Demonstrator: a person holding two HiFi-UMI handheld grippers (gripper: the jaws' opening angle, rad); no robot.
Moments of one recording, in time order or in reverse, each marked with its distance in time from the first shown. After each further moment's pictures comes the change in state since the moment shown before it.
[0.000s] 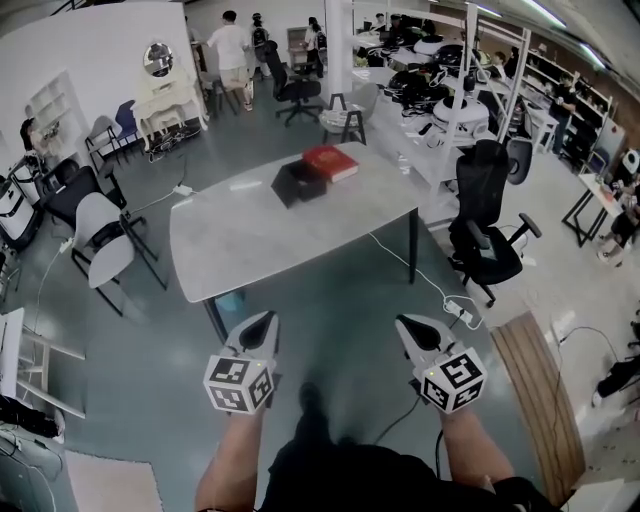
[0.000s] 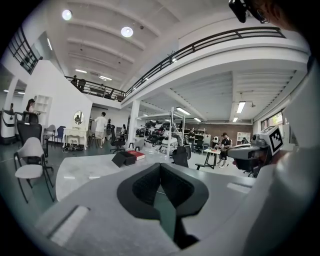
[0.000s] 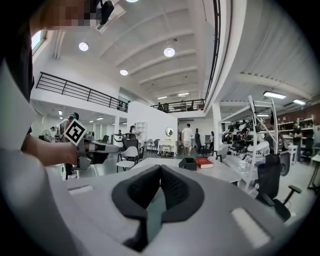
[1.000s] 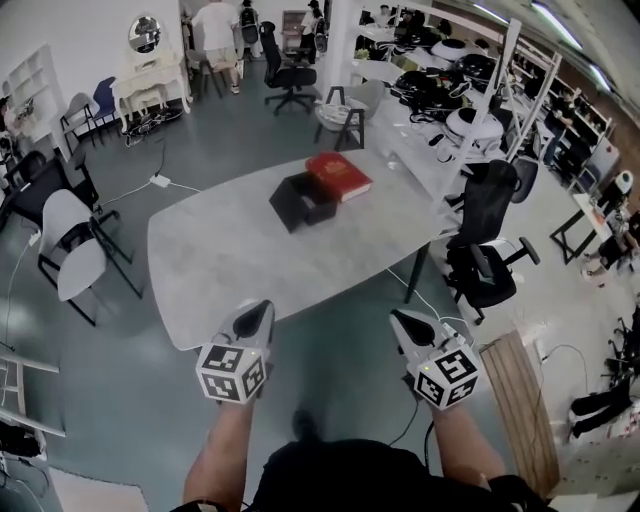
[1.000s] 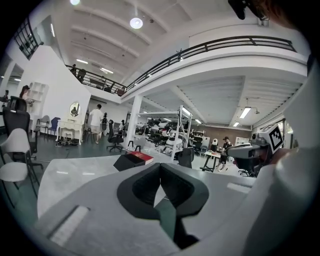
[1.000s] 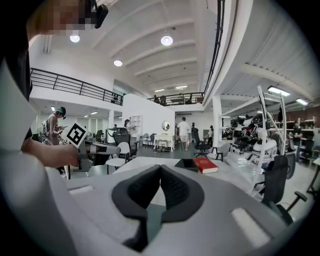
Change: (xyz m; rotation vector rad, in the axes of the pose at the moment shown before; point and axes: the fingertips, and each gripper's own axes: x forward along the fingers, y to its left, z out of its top) left arm 0.201 0.221 0.033 -0.058 0.018 -0.060; right arm 0.279 -0.077 0.038 0.006 0.077 -0.033
